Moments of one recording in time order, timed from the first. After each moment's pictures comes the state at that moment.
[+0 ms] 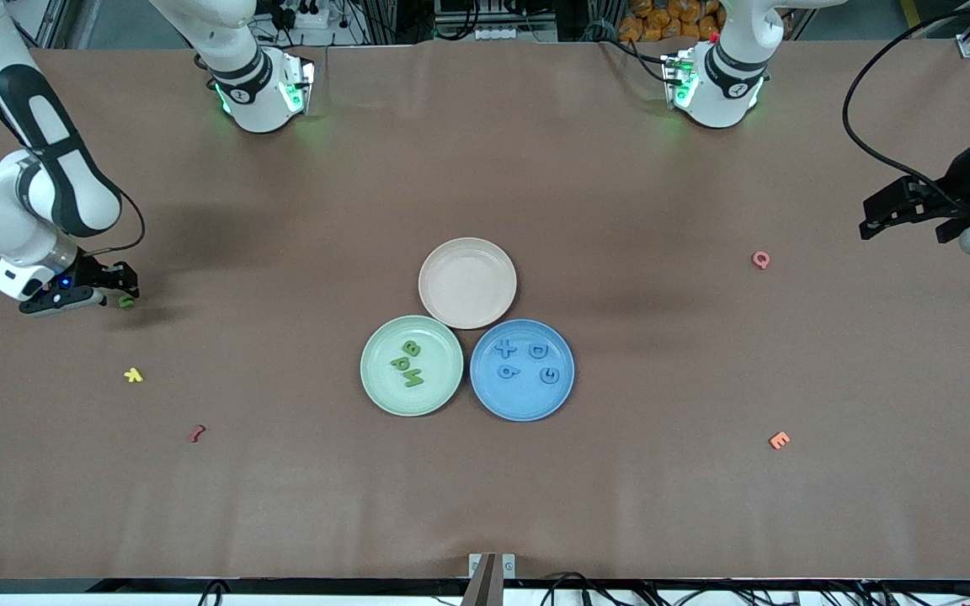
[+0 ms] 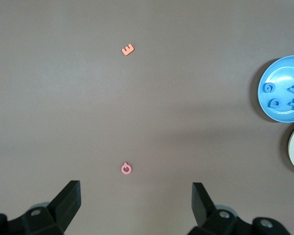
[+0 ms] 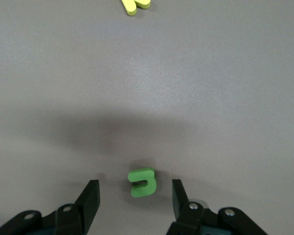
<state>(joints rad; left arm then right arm) -0.08 0.03 0.02 -1.55 -0.02 1.59 0.00 -0.47 0.35 0.02 -2.33 0.02 2.74 -0.75</state>
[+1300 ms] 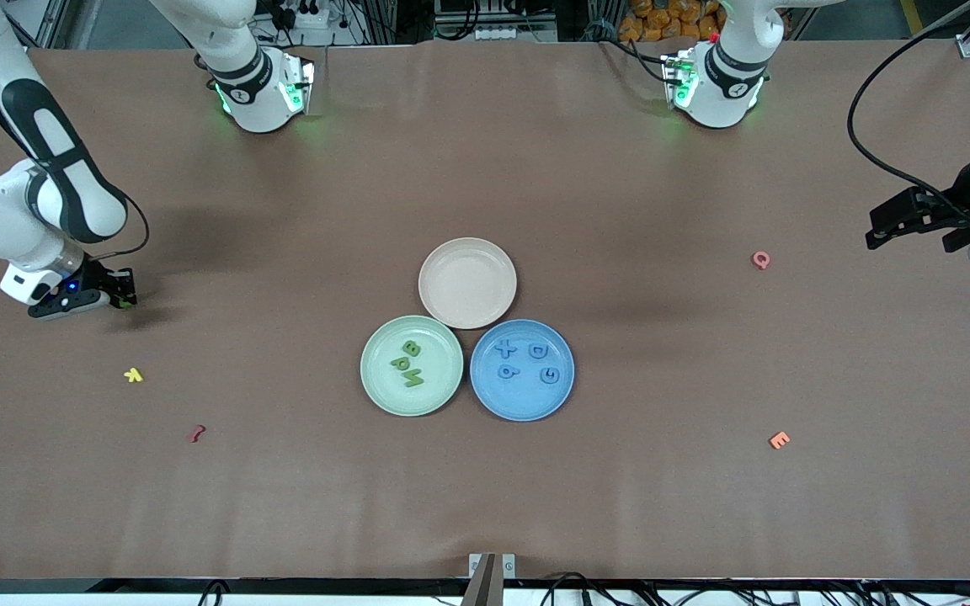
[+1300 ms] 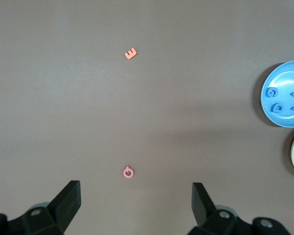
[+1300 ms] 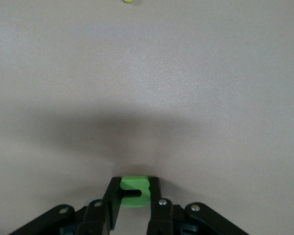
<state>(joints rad) -0.03 0.07 -0.02 -1.51 -0.02 1.59 0.00 -0.48 0.40 0.02 -2.32 0.02 2.78 -0.78</state>
